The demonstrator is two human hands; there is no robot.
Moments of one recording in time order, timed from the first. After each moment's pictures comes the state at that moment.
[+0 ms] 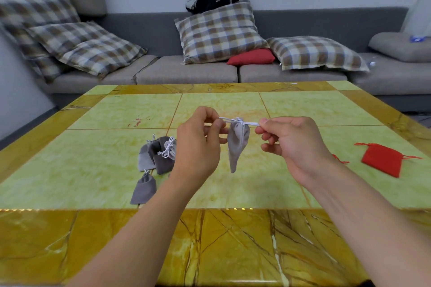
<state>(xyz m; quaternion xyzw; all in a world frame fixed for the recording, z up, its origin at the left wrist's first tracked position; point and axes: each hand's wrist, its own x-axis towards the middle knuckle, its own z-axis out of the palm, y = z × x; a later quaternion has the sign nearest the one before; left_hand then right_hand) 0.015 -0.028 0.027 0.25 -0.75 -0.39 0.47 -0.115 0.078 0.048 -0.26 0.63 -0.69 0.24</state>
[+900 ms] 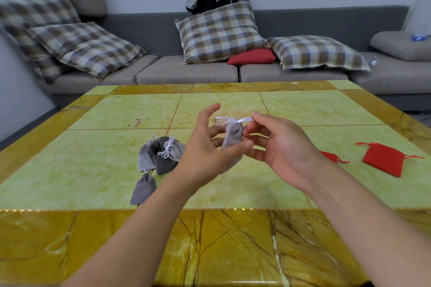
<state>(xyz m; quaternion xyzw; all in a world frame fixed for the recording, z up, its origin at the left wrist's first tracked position) 0.023 -0.021 0.027 0.22 -0.71 -0.59 0.32 -0.106 0.076 0.049 -0.31 0.50 -0.69 0.42</state>
